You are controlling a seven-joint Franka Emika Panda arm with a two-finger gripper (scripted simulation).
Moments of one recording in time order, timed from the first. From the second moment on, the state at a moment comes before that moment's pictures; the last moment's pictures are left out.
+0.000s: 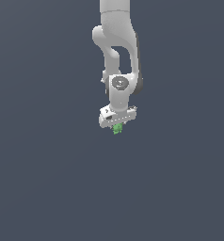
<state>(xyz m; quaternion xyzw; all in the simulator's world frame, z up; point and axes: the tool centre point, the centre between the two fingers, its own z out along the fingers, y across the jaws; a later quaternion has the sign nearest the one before) -0.111 0.032 0.041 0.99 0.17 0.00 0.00</state>
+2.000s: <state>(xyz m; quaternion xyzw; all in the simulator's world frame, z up) 0.013 -0.176 0.177 0.99 0.17 0.00 0.00</state>
